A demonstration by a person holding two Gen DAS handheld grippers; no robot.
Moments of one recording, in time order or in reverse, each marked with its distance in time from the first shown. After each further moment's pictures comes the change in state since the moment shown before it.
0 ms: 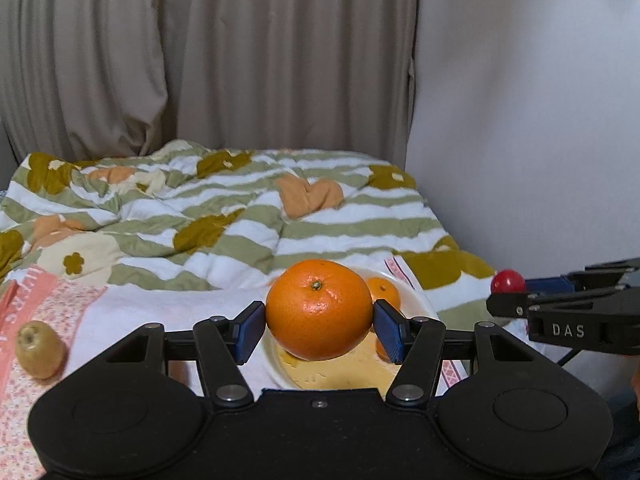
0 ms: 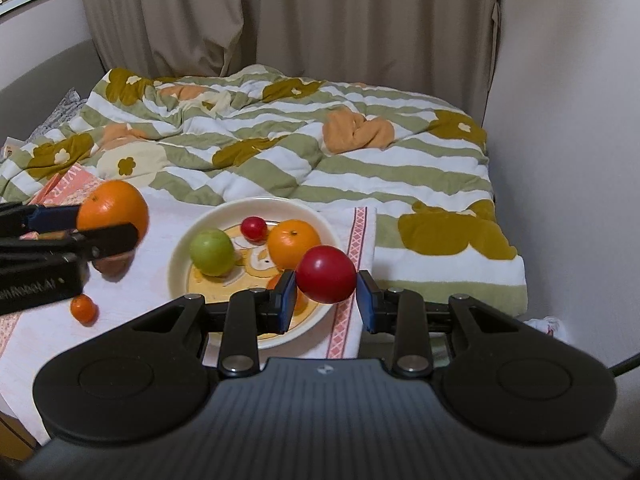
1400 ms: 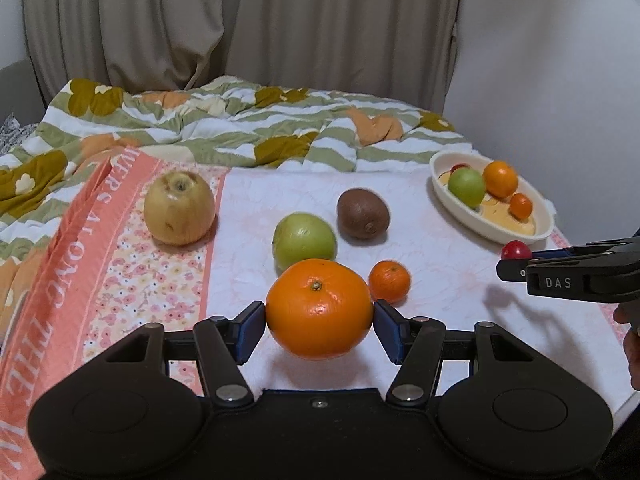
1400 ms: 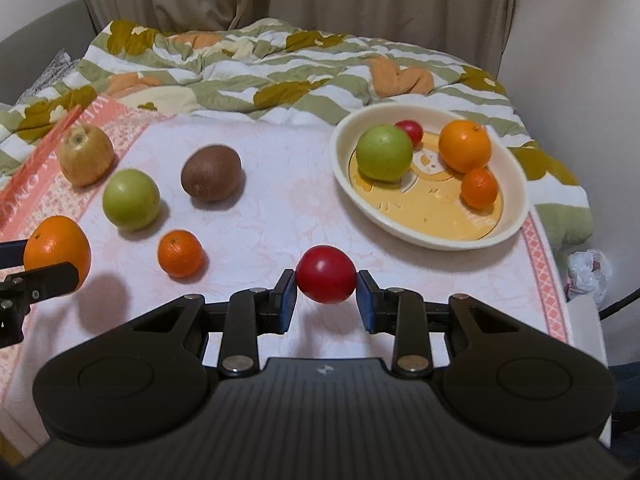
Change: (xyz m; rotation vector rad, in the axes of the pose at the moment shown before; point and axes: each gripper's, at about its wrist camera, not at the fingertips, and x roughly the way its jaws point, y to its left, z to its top) left arm -0.059 0.205 -0.122 -0.042 0.108 -0.008; right arm 0.048 0.216 -0.074 0.034 0.084 -0.093
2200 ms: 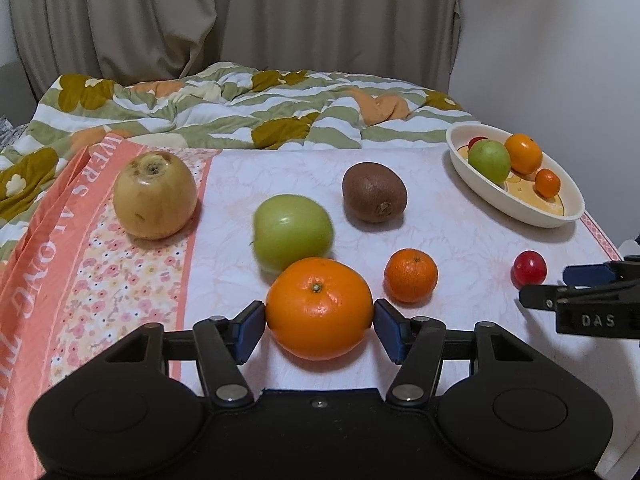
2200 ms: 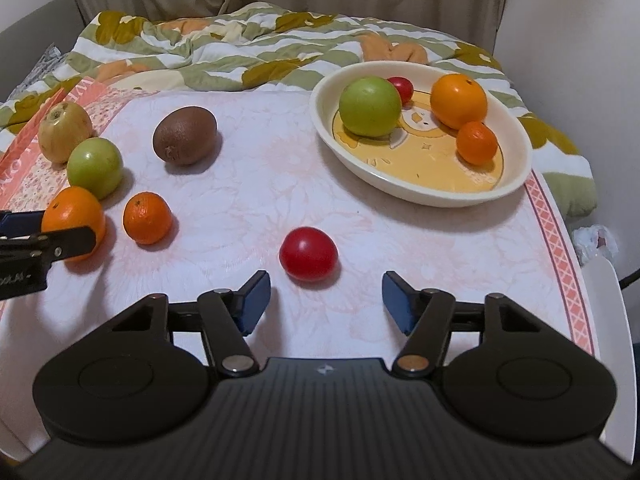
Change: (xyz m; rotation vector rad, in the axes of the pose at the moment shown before) left arm 0.055 -0.002 -0.004 0.032 0.048 0.026; right arm 0.031 -0.012 -0.024 0.023 0.044 0.000
